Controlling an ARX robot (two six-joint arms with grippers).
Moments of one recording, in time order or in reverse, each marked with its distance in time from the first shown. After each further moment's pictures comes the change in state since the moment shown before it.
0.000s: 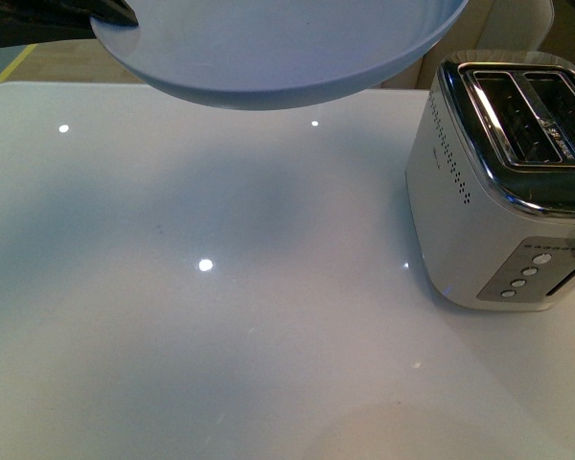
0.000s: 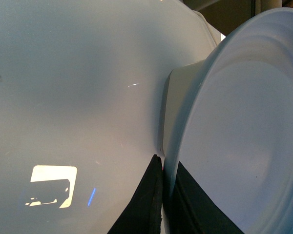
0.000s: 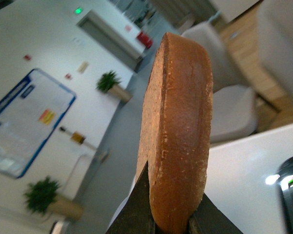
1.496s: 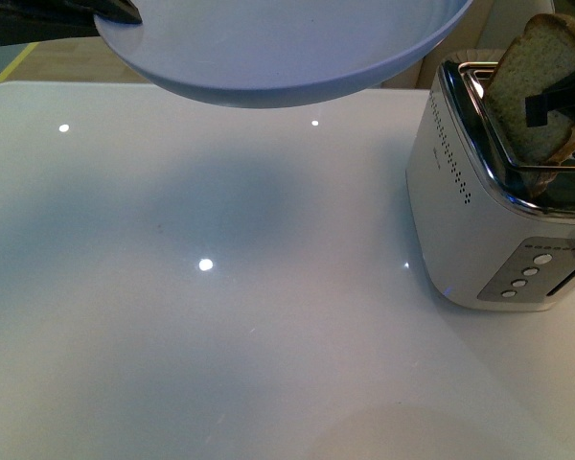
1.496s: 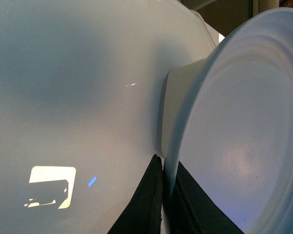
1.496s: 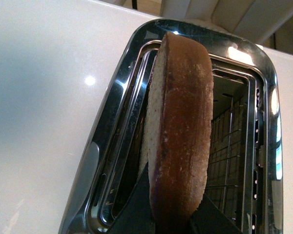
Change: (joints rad) left arm -0.003 0.001 -0.001 0.008 0.008 0.000; right arm 0.203 0.425 -0.101 -0.068 0.418 -0.906
